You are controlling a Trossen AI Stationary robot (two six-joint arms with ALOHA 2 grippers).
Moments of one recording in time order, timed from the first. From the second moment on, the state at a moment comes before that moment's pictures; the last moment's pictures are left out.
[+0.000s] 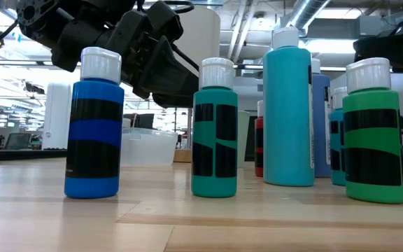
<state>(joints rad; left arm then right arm) -0.24 1.75 0.69 0.68 -0.16 -0.09 0.33 0.02 0.02 0.01 0.18 -0.31</state>
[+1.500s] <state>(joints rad) -0.23 1.75 0.69 0.69 -0.16 -0.07 0.33 0.02 0.02 0.01 0.18 -0.31</state>
